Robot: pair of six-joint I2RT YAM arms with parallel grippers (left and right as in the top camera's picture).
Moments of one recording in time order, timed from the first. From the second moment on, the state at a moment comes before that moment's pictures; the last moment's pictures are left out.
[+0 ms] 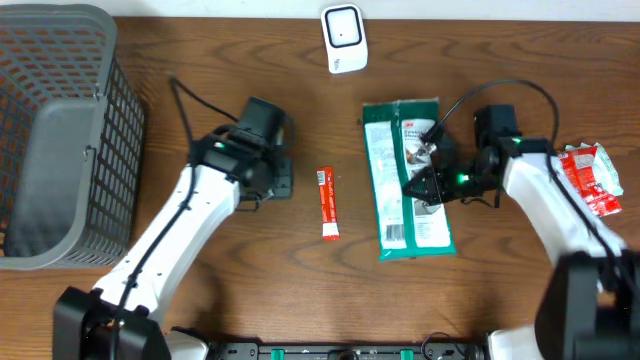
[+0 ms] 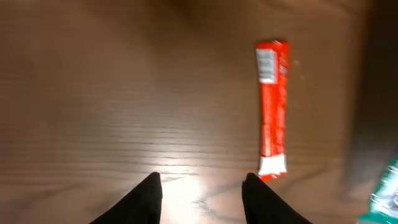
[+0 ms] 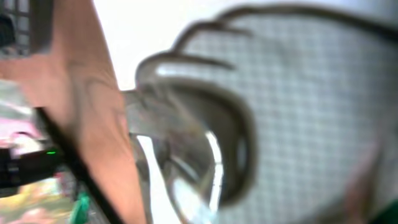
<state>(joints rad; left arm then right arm) -0.37 1.52 1.19 -0.94 0.08 -0.41 0.06 1.62 1.07 -0.84 -0.70 -0.22</state>
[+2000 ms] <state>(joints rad) -0.14 1.52 1.18 -0.97 0.07 -0.43 0.53 1.83 2.43 -1.58 0.13 -0.20</state>
